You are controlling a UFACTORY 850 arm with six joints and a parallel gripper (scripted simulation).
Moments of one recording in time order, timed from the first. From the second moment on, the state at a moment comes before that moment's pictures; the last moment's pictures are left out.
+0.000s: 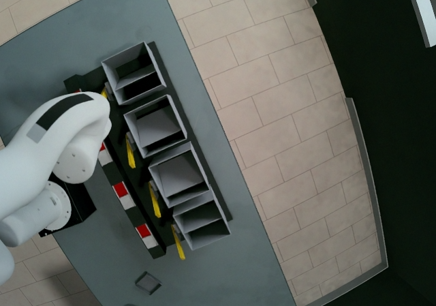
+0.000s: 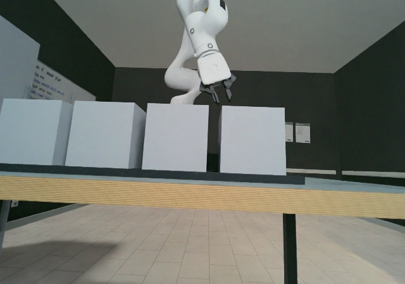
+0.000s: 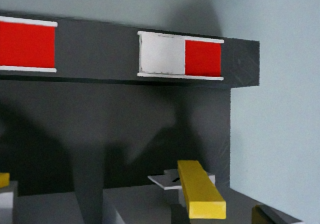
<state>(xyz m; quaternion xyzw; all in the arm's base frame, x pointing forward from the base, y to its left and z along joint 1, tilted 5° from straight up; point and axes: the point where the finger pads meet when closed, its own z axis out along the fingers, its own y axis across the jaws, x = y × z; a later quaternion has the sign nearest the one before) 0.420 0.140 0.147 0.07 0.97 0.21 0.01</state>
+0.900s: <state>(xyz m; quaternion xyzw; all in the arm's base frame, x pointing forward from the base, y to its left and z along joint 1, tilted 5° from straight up) 0.419 0.144 0.139 0.07 0.97 0.22 0.02</state>
